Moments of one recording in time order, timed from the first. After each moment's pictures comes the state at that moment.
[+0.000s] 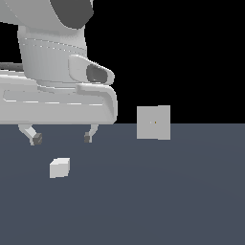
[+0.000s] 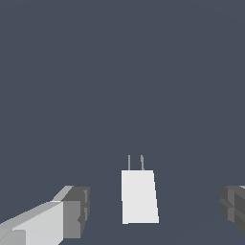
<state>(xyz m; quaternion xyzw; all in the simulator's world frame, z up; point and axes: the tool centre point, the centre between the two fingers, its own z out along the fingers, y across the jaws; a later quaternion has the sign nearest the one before) -0.056 0.117 0.068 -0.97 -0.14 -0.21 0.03</state>
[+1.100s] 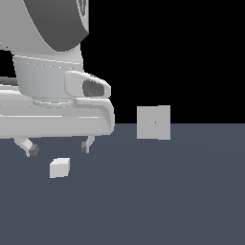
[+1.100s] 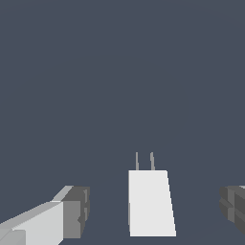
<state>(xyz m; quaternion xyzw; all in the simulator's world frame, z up) -0.057 0.123 0.047 -0.96 -0.15 -0.22 0.03</state>
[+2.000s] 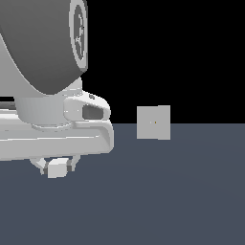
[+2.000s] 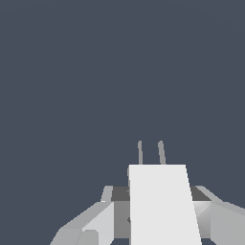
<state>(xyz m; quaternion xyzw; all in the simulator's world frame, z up) -0.058 0.124 0.012 -0.96 -0.15 -0.22 0.03</state>
